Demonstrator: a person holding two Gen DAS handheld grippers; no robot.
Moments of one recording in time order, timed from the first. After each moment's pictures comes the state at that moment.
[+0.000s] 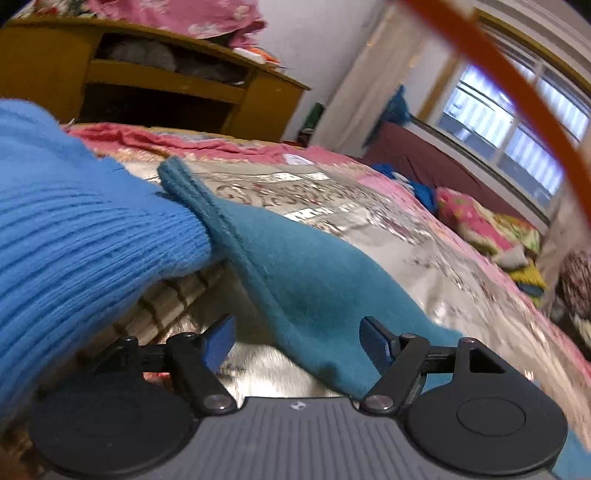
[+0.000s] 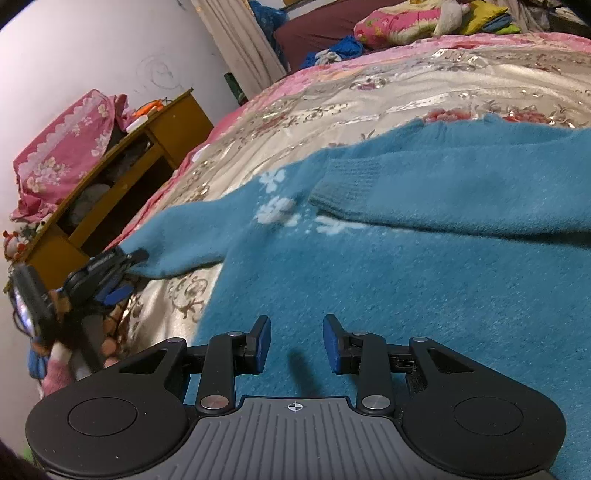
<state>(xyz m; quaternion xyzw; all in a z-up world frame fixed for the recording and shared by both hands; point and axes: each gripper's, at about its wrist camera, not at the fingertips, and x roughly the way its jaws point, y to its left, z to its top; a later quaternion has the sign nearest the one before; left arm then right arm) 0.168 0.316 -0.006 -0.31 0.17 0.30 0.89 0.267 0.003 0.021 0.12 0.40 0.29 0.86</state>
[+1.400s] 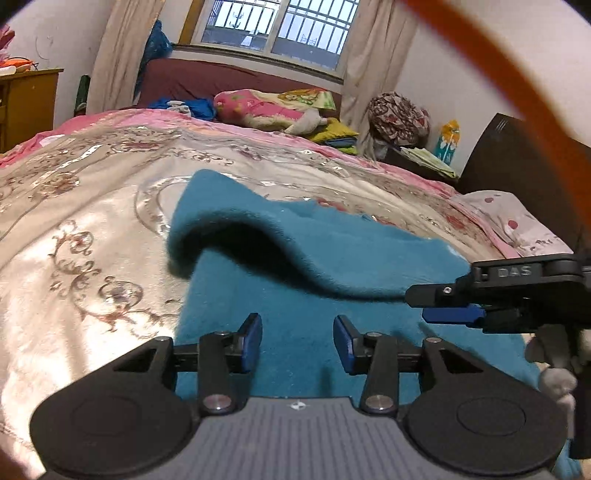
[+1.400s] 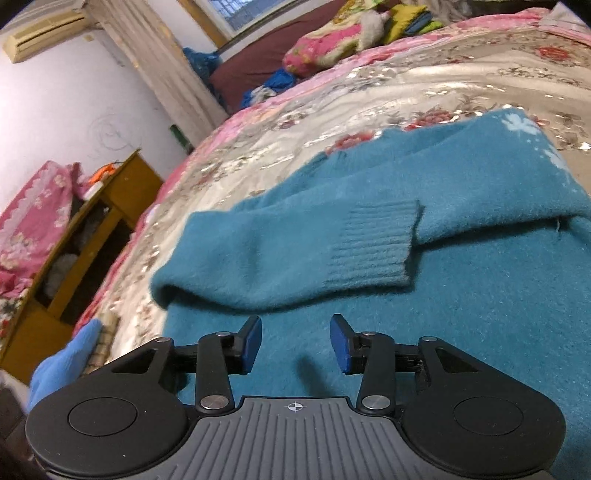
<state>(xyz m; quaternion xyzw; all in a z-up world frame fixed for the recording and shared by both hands) 0.152 0.125 0.019 -0.14 0.28 -0.04 0.95 0.276 -0.073 0.022 0.20 0.38 0.19 0.88</state>
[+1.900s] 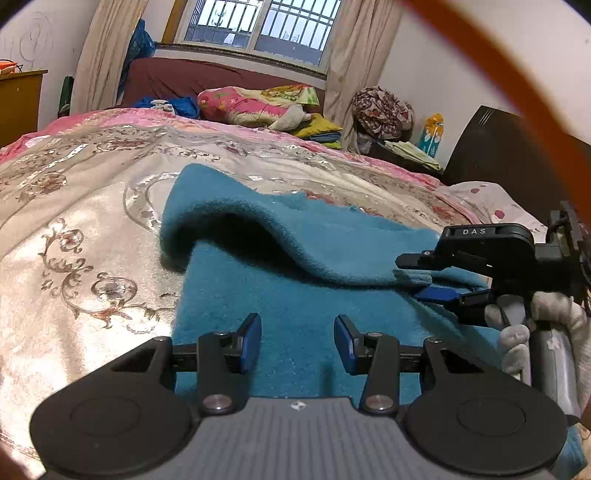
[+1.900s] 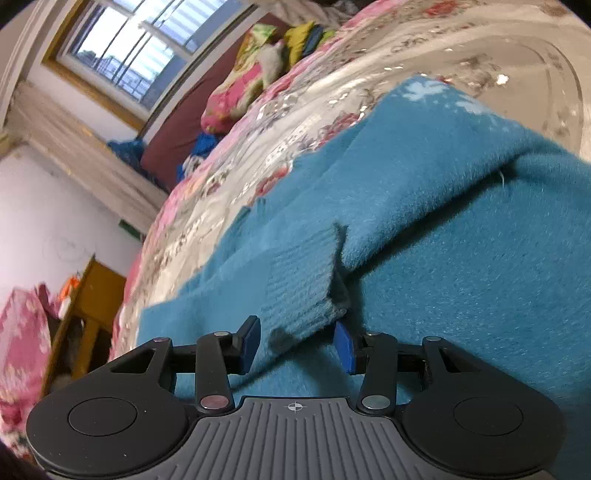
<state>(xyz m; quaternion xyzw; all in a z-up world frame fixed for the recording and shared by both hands) 0.146 0.130 0.012 -0.13 0.28 -0.07 0.95 0.299 -0.103 -0.013 0.37 0.34 0.08 0.86</state>
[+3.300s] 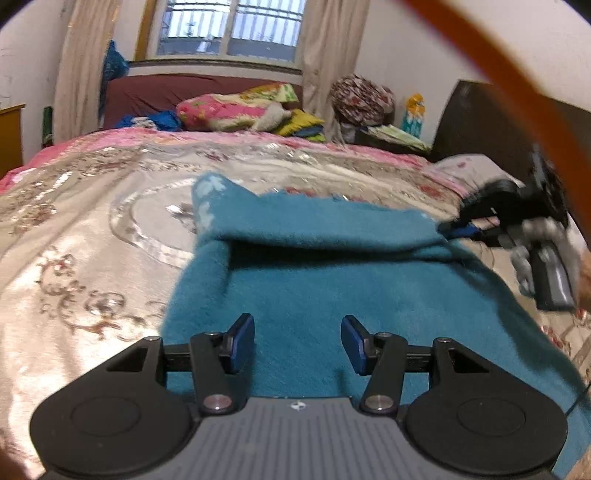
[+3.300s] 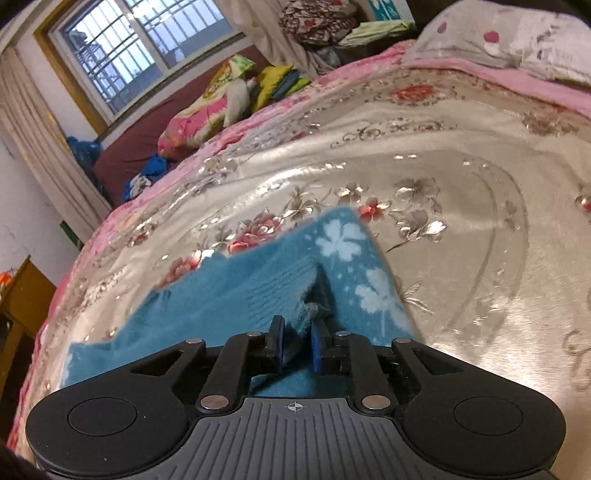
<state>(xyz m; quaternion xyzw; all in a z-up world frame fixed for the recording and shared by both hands) 0.134 0.111 0.023 -0.07 0.27 -0.08 0.96 0.333 -0.188 0.029 0.24 0.33 -0.01 0.91</state>
